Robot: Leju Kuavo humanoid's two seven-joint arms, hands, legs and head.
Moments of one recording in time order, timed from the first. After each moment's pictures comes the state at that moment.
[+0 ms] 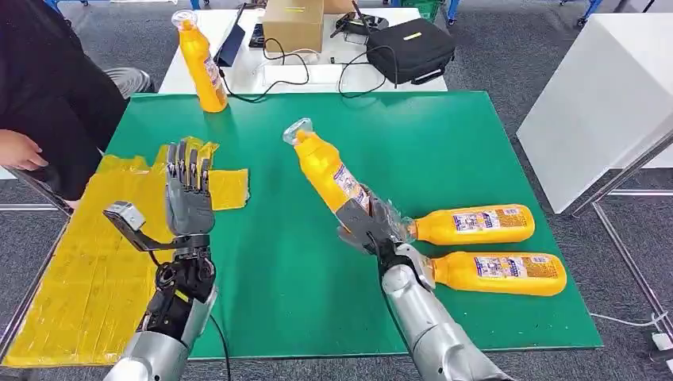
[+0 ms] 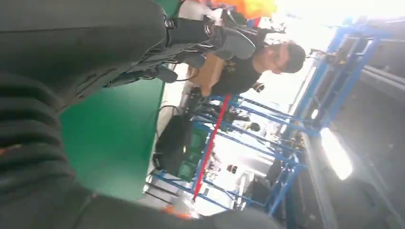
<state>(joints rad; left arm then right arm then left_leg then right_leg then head) -0.41 -0.18 0.16 -0.95 0.20 -0.32 -0.64 -0.56 0.33 0.06 -0.58 0.79 -0.32 -0.32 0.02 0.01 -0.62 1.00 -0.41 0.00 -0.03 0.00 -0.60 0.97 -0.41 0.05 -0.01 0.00</state>
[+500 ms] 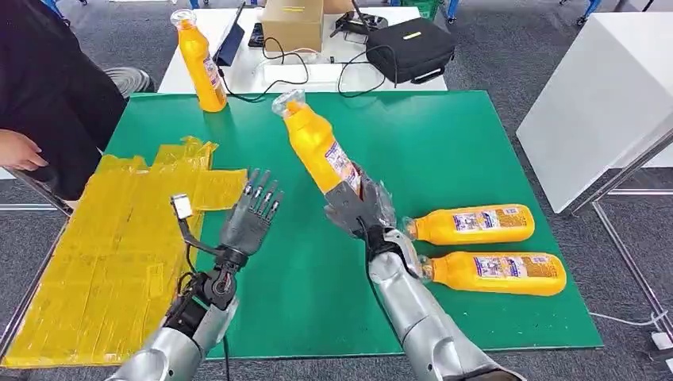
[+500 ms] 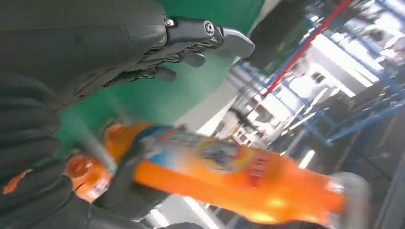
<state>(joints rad) -0.46 -0.20 0.07 -0.68 0.54 -0.71 -0.23 -0.61 0.36 0.20 -0.61 0.68 -0.41 -0.31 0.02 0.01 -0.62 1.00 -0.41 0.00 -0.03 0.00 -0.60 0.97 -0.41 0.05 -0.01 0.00</state>
